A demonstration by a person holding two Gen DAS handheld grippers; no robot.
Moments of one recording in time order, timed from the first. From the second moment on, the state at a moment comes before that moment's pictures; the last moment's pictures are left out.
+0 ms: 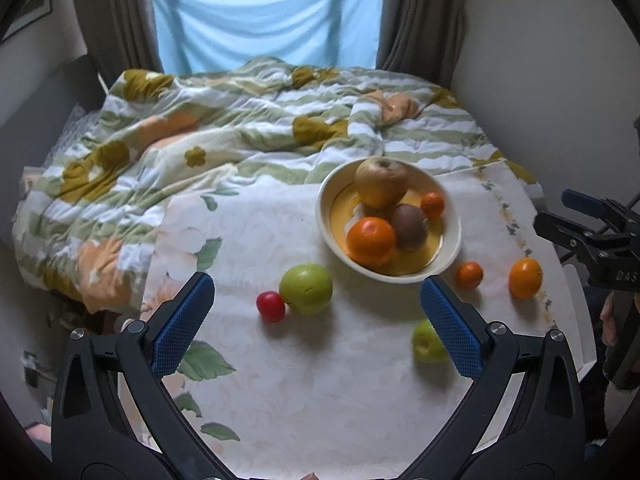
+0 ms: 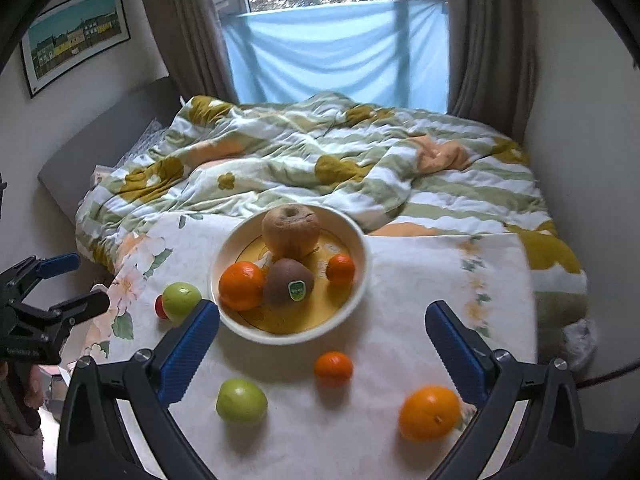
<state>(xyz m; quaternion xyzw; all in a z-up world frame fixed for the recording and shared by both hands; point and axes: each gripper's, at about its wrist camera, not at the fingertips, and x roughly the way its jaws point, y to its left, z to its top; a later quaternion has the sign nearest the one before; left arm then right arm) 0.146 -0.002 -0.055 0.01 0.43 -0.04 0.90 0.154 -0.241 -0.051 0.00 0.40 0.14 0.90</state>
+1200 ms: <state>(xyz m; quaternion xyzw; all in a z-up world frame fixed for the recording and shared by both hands) 0.110 -0.103 -0.144 0.11 0.41 -0.24 0.87 0.010 -0.315 -0.140 0.11 0.41 -0.04 0.91</state>
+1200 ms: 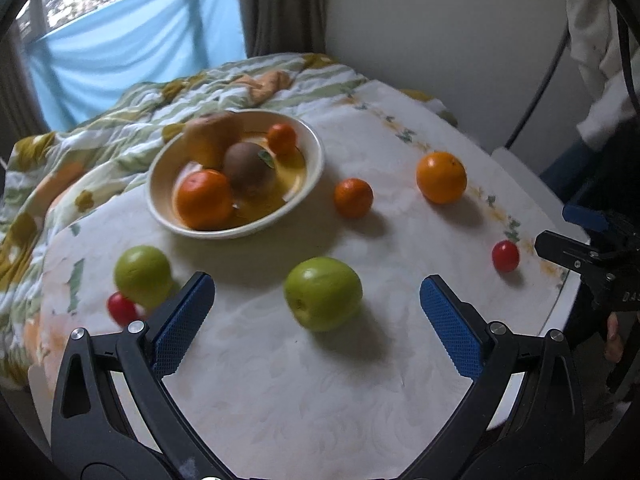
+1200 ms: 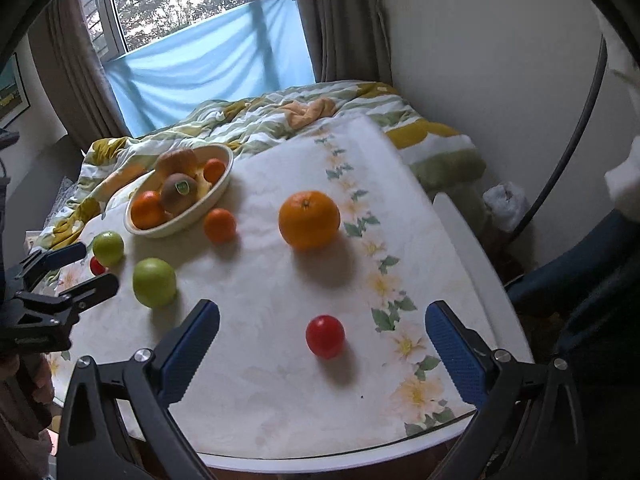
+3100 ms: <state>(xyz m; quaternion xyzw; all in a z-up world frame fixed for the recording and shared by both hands) 0.118 -0.107 -0.167 0.10 0.49 -0.19 0.84 0.038 -0.291 -0.163 0.01 0.47 0.02 0.88</state>
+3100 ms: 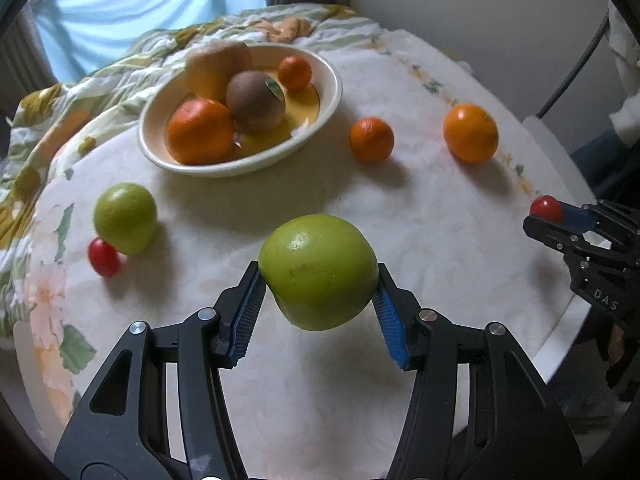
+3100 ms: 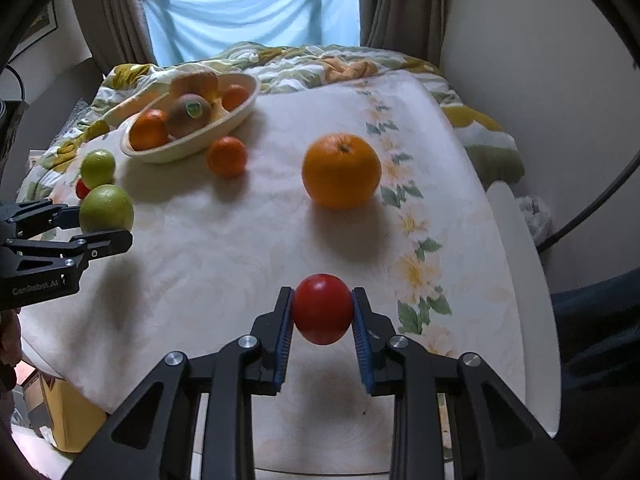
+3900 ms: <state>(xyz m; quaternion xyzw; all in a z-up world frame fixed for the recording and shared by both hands) 0.144 -0.055 -0.054 0.03 0.41 -0.10 0.91 0.108 -0.255 -0.067 -0.01 0.41 0.13 0.90</state>
